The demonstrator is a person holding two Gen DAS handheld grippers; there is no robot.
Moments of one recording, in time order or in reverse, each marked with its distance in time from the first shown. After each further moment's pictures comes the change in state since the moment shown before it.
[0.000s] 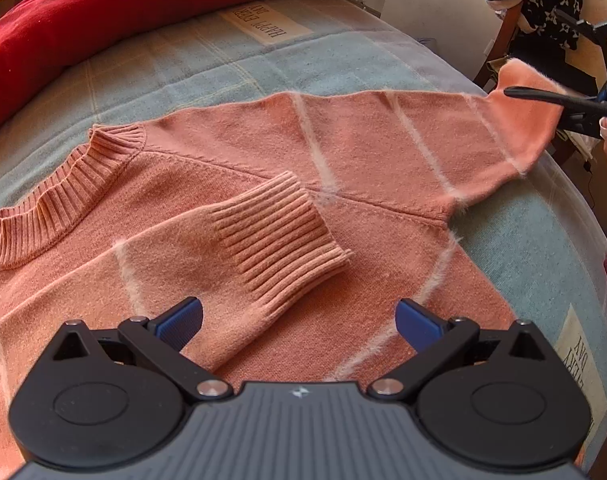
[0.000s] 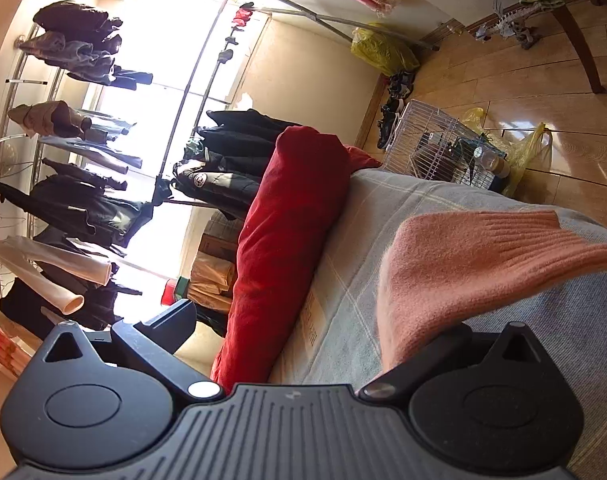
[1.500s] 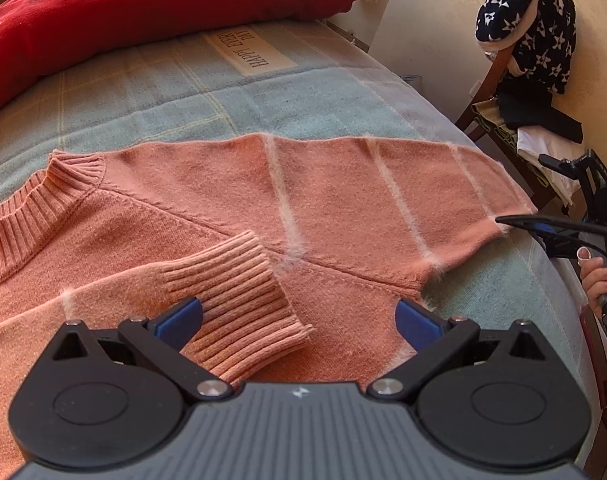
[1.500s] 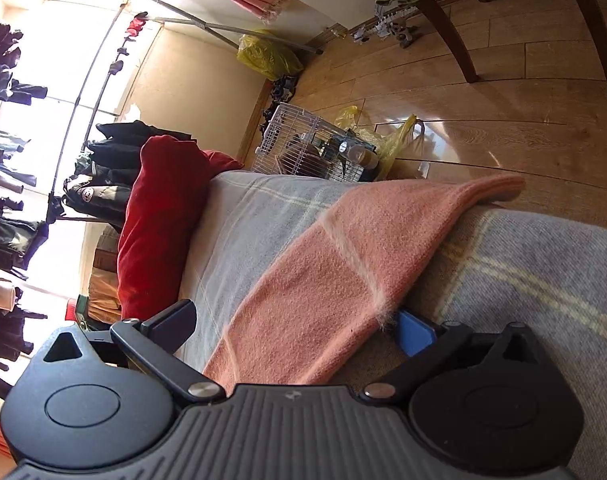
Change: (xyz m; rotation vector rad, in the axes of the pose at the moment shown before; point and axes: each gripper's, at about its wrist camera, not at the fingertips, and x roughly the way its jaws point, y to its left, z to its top) left arm 0.016 -0.005 0.024 -0.071 -0.103 -0.092; right arm -0.037 -0.067 -0.016 0.072 -0.022 -0.335
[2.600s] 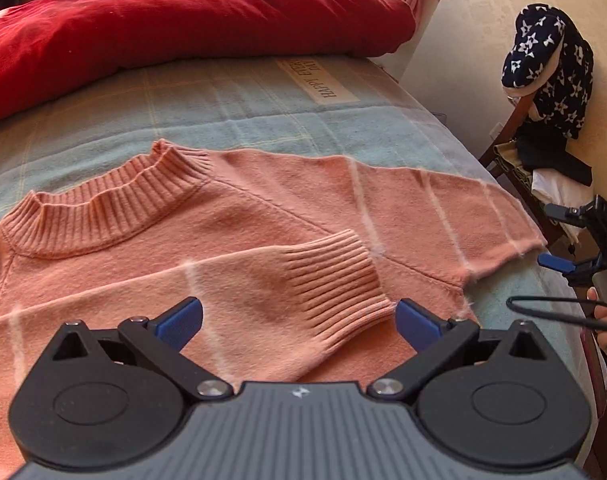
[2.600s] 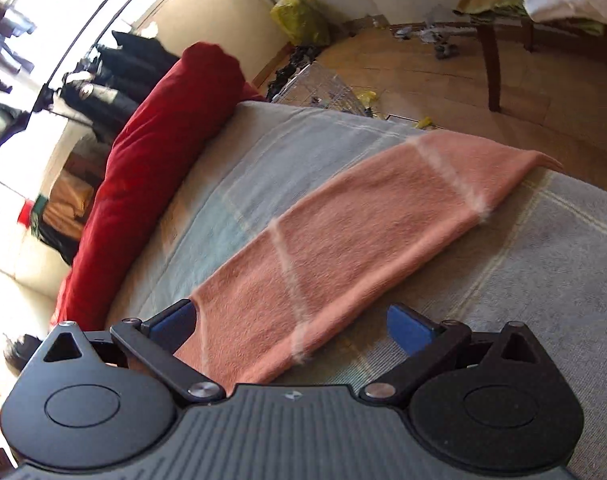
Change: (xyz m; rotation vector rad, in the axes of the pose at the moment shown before) left arm -0.043 0.053 -0.020 -0.083 -0.075 0.016; right arm -0.013 0.080 -0.065 -0.231 0.079 -0.153
